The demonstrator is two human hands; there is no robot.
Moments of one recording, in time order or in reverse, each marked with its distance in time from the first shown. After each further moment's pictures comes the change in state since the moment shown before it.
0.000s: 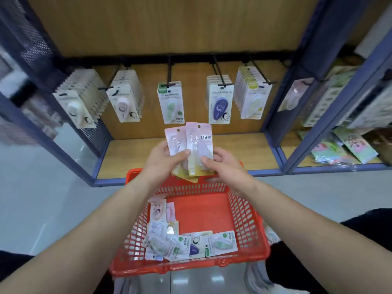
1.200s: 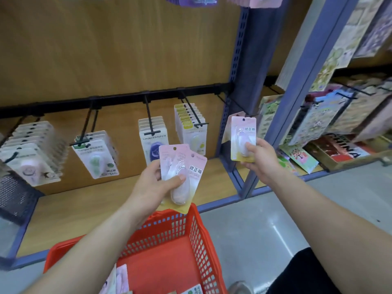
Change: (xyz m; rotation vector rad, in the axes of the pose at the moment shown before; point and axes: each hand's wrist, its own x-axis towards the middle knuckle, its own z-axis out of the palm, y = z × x) left_hand 0.077 0.053 0.128 0.041 -0.207 0.036; right_hand 0.045 -0.056 -0.254 0.178 0.674 -0.044
